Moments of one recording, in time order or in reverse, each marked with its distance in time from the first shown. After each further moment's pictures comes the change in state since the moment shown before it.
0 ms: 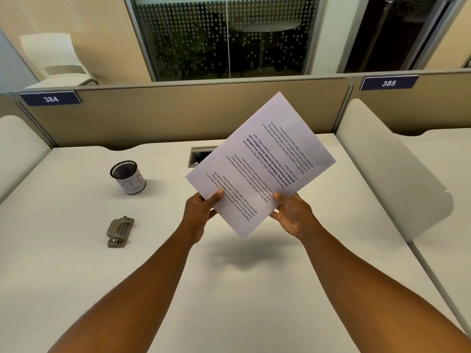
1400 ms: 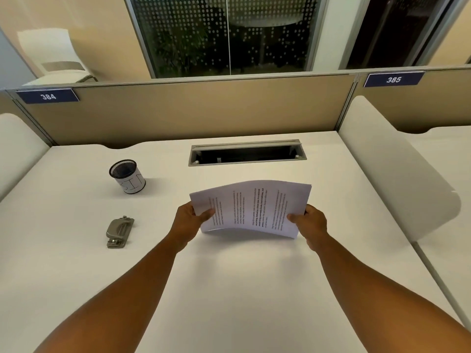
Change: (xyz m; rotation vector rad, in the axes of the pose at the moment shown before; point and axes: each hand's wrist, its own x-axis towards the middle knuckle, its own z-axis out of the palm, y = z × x) left_hand 0.006 -0.016 -0.040 0.461 0.032 0.022; right_hand -0.004 0.006 -0.049 -0.941 0.470 -0.070
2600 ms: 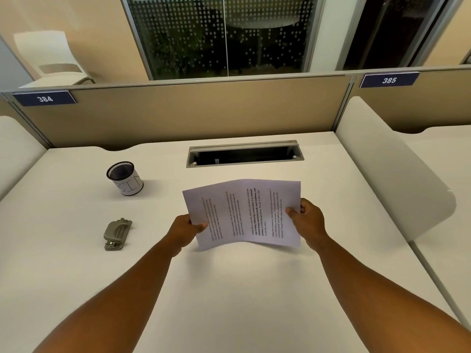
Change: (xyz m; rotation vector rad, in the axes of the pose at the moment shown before) left_hand -0.001 -0.011 -0.008 0.192 -0.092 -0.202; right_hand -0.009 -0.009 -0.006 -0.026 -0.028 -0.197
